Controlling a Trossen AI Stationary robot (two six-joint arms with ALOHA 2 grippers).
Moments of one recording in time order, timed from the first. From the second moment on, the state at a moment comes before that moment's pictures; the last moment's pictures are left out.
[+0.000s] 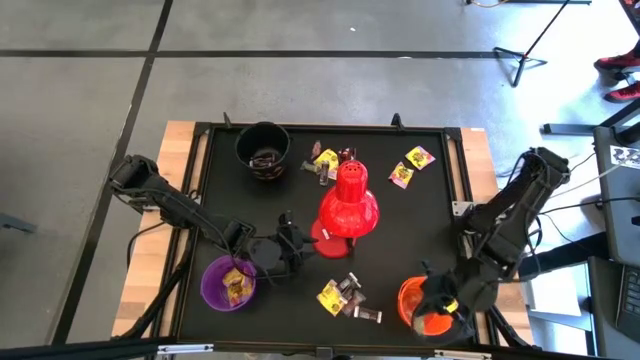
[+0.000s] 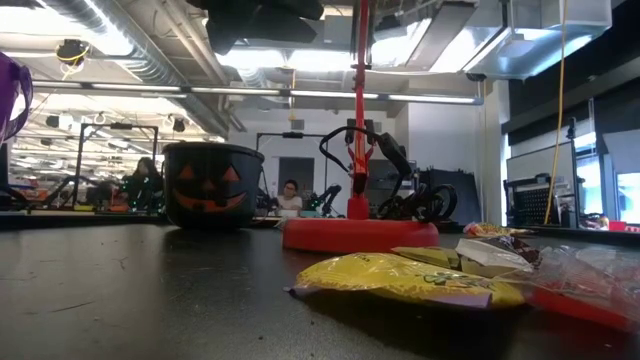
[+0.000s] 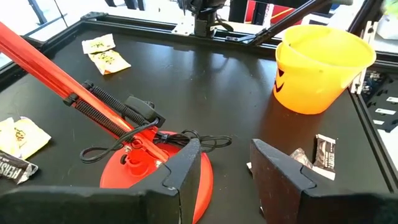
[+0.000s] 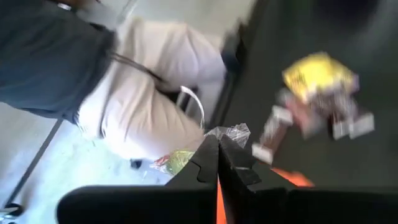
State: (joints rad) left arm -0.44 1.54 0.98 0.04 -0.59 -0.39; right arm 0.93 1.23 1.05 -0.55 0.14 0.66
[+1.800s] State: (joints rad) left arm -0.44 1.54 0.98 0.06 -0.58 -0.39; right arm 0.58 1.23 1.05 -0.89 0.52 0.59
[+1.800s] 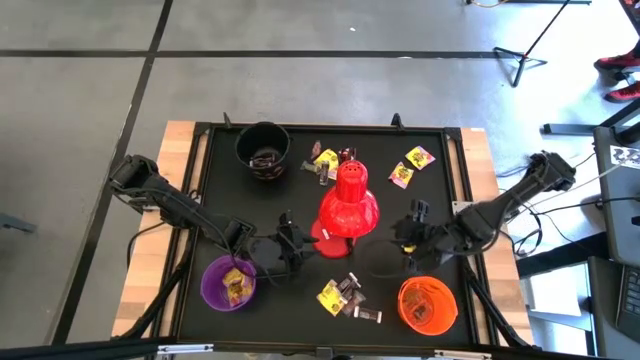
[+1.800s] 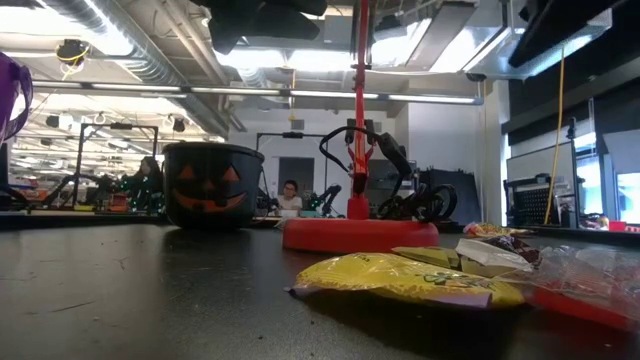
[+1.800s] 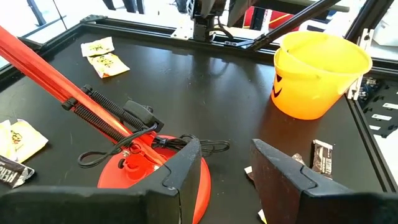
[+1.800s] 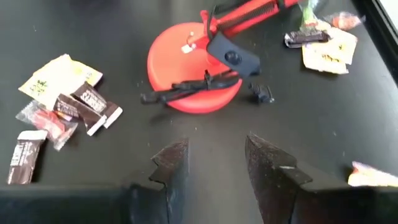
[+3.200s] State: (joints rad) left arm -0.45 1.54 0.98 0.00 -0.57 -0.39; right arm 0.27 1.19 0.93 -0.50 0.24 0.33
